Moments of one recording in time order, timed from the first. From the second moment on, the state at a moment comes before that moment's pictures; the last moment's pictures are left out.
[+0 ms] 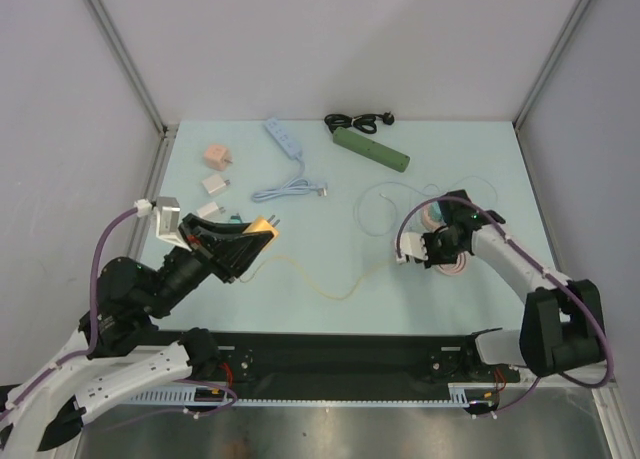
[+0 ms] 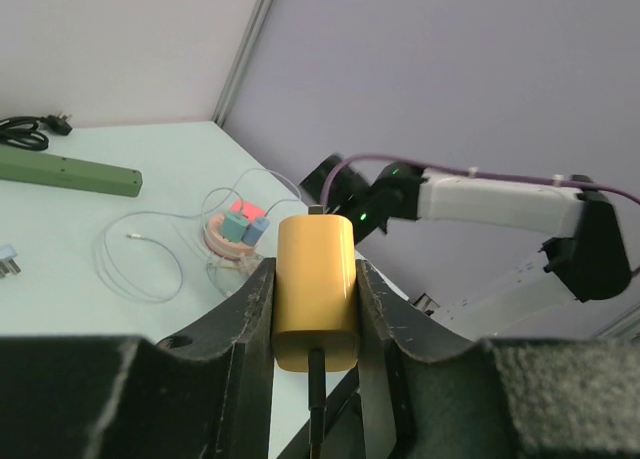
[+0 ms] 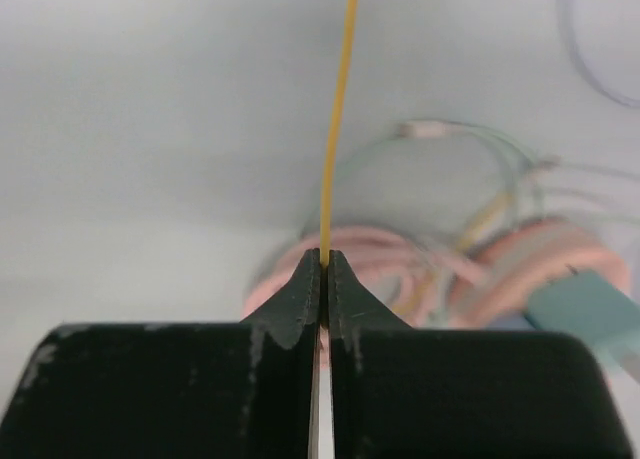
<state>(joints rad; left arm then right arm) -0.98 0.45 0.91 -0.23 -0.13 -0.48 0.24 1.36 0.79 -0.74 -0.33 -1.53</state>
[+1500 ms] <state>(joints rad) -0.82 0.66 0.77 -0.44 -0.37 -0.59 0.58 1.41 1.28 -0.69 -0.62 -0.49</state>
